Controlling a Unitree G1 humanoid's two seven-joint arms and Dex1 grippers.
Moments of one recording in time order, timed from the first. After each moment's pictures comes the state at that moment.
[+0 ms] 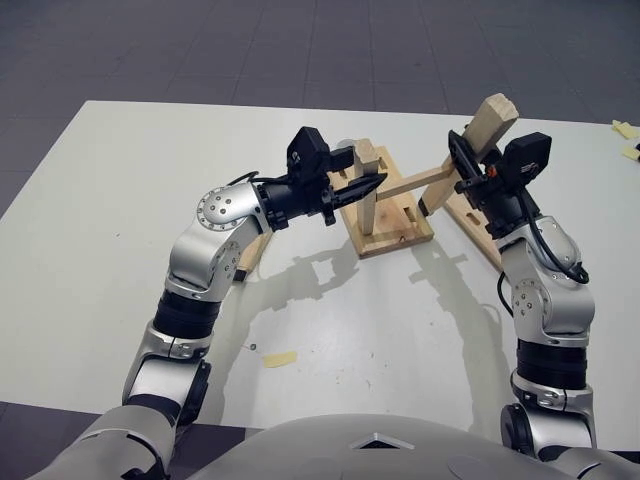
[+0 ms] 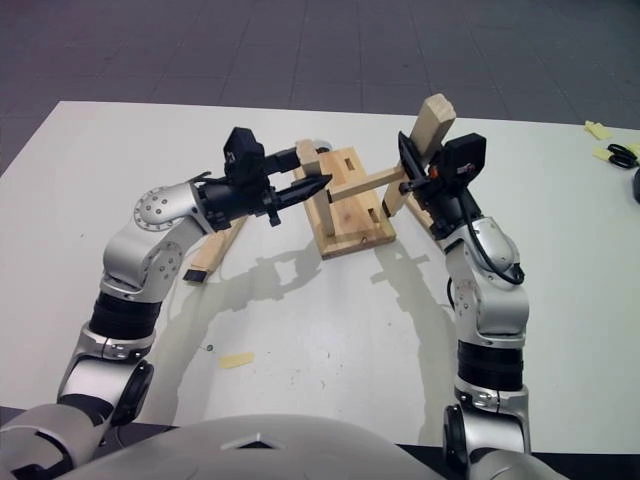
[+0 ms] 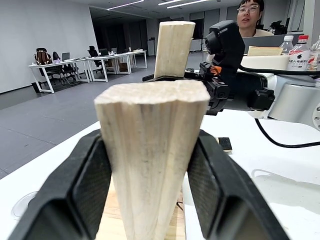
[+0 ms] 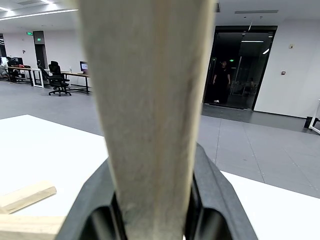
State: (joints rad) left arm -0.47 0.28 -0.20 -0.14 -0.41 0.40 -0.74; right arm -0.20 -0.32 -0.14 -0.27 0.34 0.30 0.36
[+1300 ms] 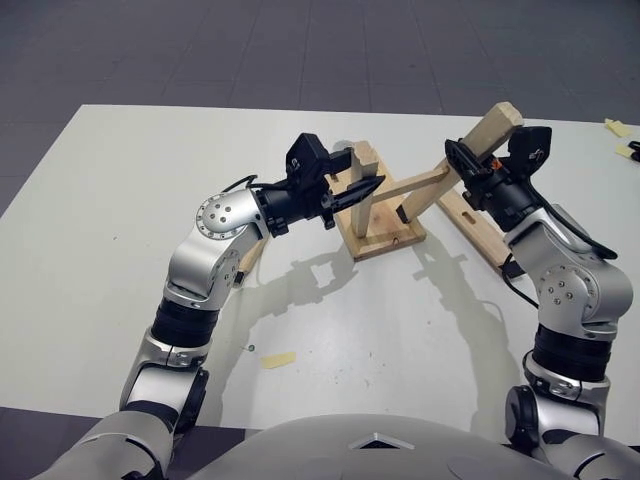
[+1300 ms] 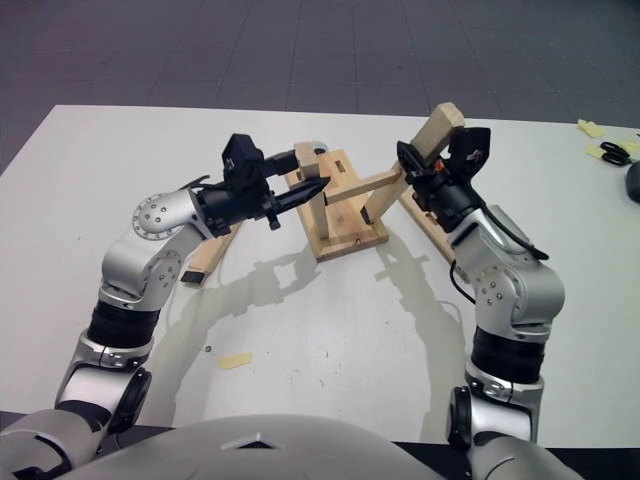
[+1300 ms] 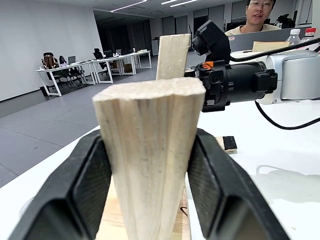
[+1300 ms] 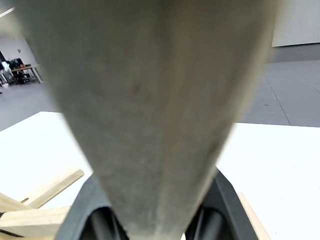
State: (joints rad) left arm -0.43 0.30 -0.22 -0.19 -0.38 0.37 -0.71; right arm -0.28 -0.38 -0.23 -0.35 0.61 0.79 0.24
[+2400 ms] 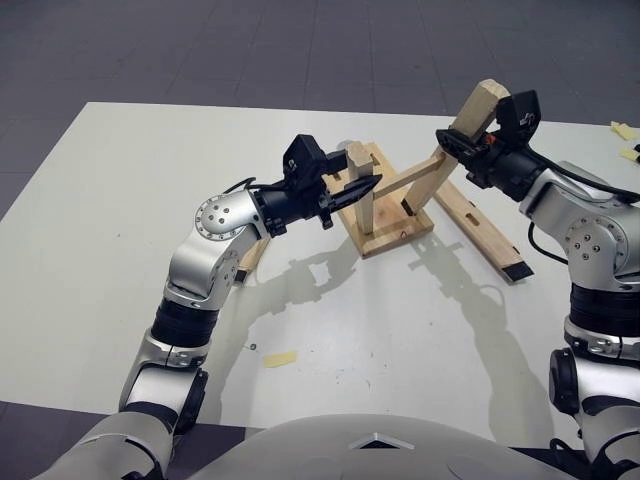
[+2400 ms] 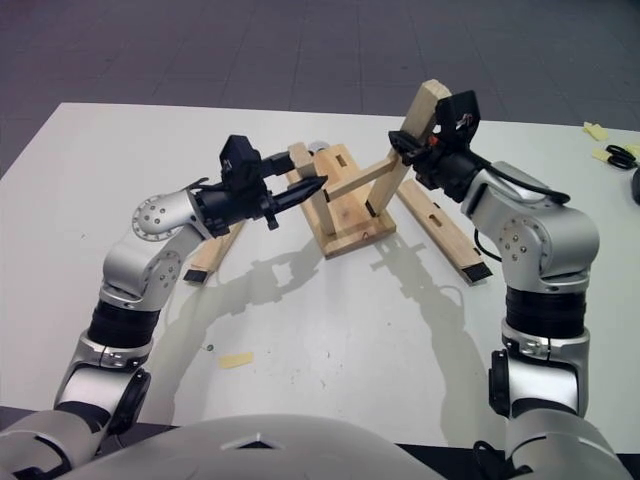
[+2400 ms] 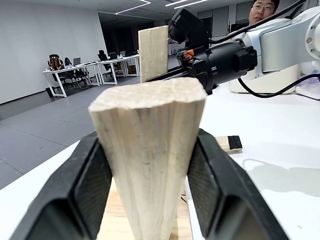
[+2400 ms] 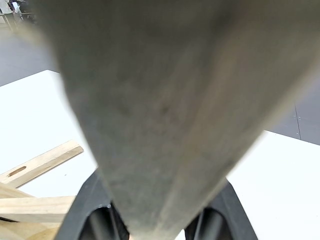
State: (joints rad) left arm -0.43 0.30 -0.21 -0.17 -0.38 0.33 -0.72; right arm -0.45 -0.59 -0.11 -0.22 0.67 0.89 0.28
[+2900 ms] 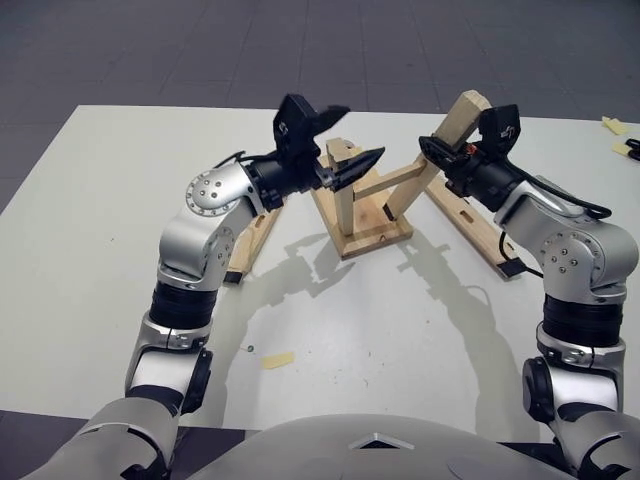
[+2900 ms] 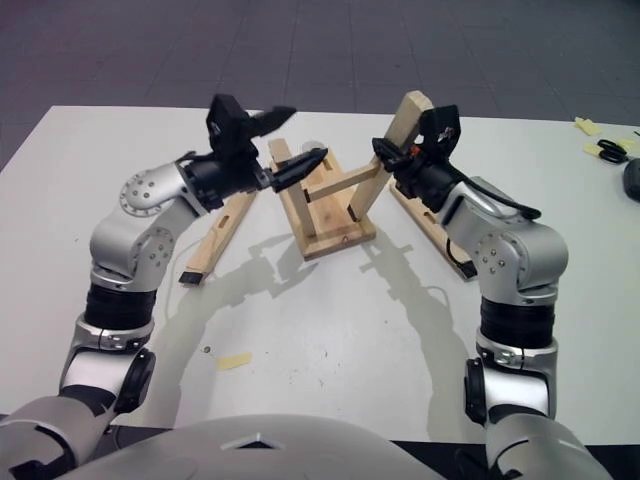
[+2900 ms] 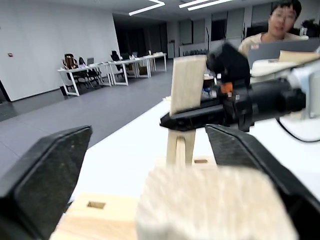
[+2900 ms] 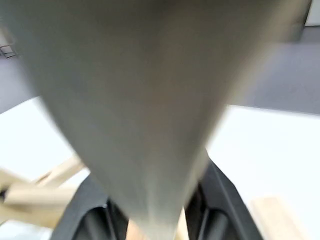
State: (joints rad) left arm -0.54 0.28 -0.09 -0.18 -0.42 0.45 -0.63; right arm -0.42 -0.45 -0.13 -0.23 0.73 0.93 0.23
